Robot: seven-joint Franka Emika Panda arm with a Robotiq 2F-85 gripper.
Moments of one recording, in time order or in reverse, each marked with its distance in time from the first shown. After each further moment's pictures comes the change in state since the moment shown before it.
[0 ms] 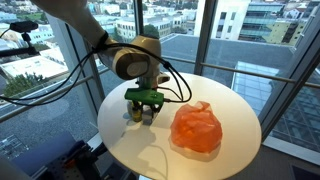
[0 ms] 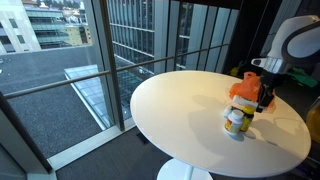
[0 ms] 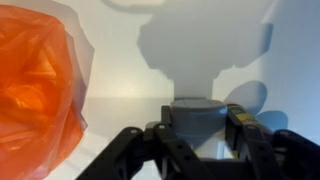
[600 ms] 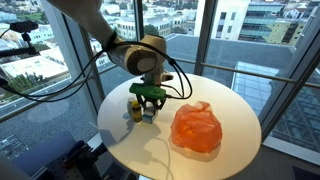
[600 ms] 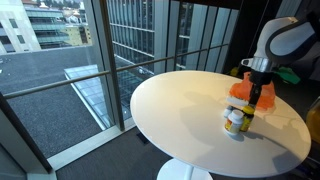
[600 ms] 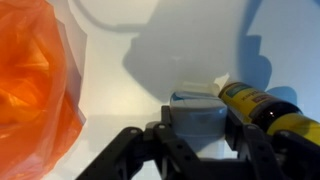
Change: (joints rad) arm 0.007 0.102 0.021 0.142 -0.014 -0.099 0.126
